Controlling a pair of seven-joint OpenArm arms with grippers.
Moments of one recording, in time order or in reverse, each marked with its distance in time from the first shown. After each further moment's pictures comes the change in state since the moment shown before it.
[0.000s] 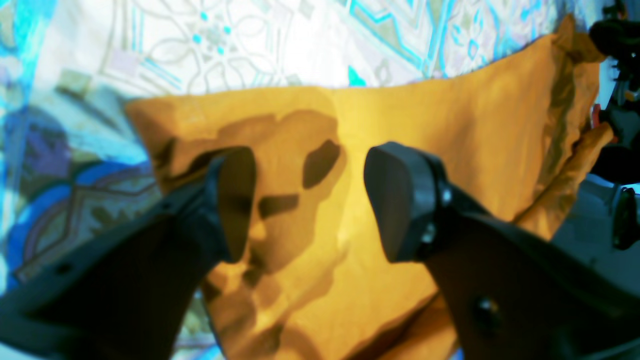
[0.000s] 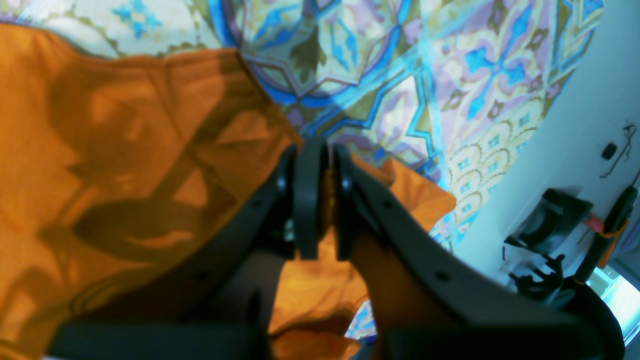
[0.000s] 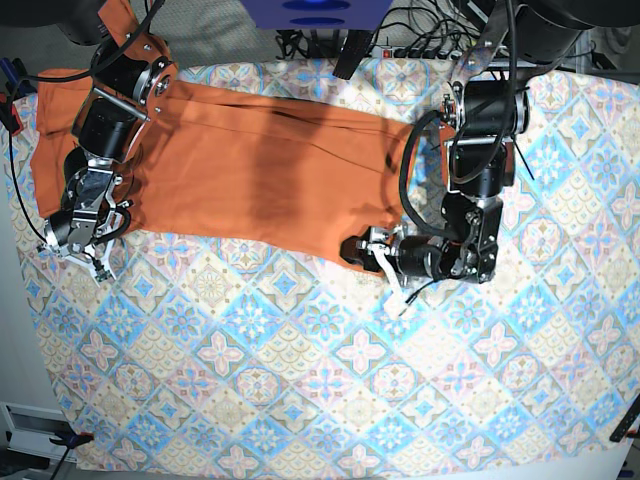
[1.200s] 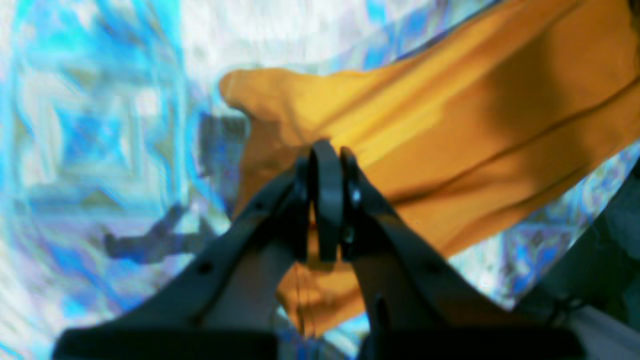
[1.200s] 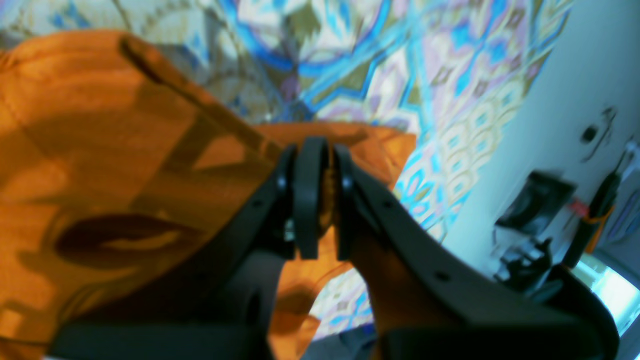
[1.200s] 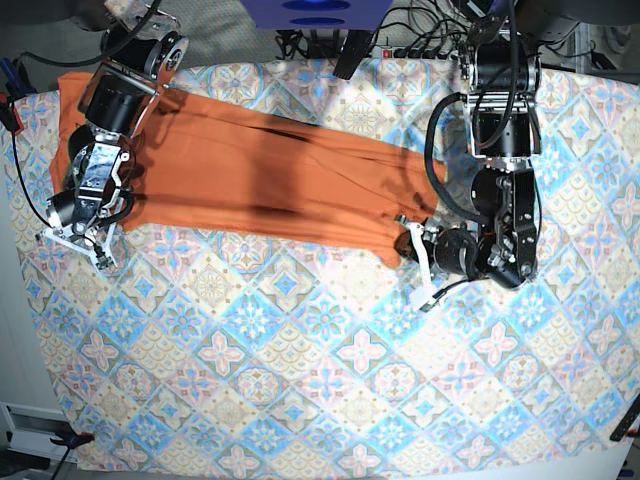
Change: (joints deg) left arm 10.9 -4.8 0.3 35.2 -2.3 -0.4 22.0; right arm -6.0 -2.2 -0.3 9.0 0.4 0.0 -0.3
